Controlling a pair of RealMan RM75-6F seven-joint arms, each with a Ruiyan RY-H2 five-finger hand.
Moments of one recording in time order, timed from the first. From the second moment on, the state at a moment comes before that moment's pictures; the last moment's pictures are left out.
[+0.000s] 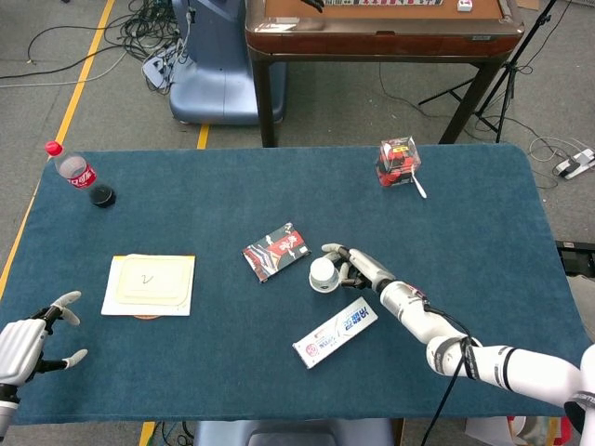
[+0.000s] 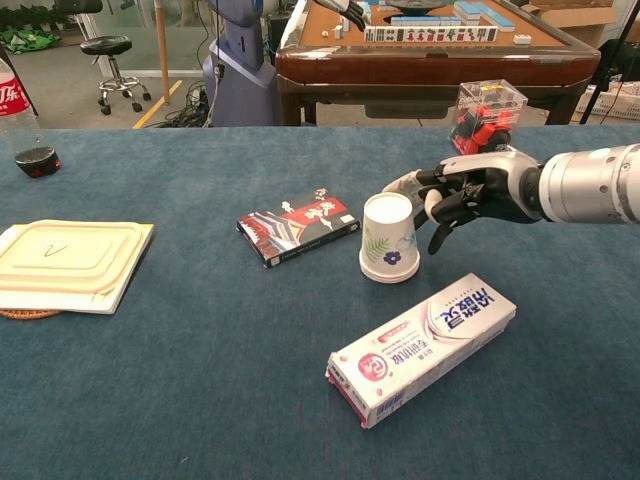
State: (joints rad) left arm -0.13 -1.02 0.02 -1.67 1.50 1.36 -0.15; right arm 0.84 -1.41 0.24 -1.53 -0.76 0.50 0.27
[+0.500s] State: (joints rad) left arm -0.13 -1.02 0.01 -1.67 1.49 1.35 -0.15; right arm 0.87 -1.45 0.24 -1.52 -0.73 0.50 0.27
